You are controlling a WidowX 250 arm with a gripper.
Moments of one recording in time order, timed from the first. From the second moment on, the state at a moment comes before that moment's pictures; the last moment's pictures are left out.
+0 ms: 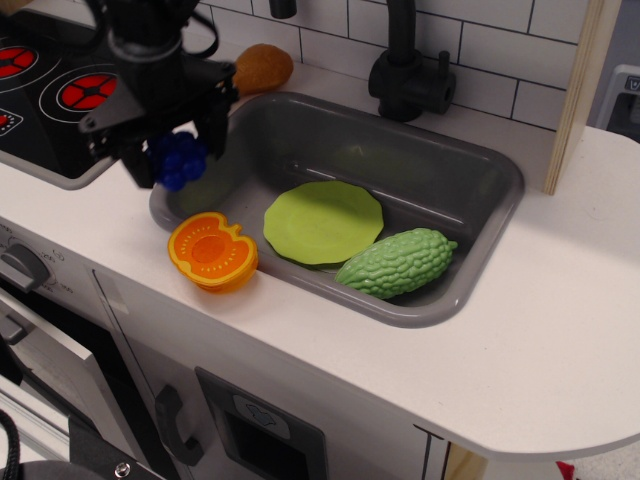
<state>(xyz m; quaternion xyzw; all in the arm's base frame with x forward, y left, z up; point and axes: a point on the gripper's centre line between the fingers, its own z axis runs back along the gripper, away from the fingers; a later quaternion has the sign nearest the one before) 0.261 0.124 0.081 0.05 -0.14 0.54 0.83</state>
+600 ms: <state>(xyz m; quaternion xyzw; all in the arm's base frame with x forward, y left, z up) 0.309 0.078 0.058 0.04 -0.16 0.53 0.83</state>
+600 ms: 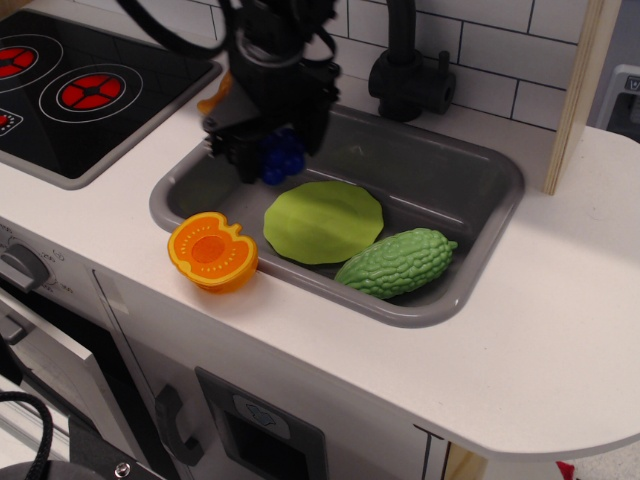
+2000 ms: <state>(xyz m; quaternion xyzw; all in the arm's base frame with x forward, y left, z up) 0.337 0.053 0.002 0.10 -0.13 0.52 0.84</state>
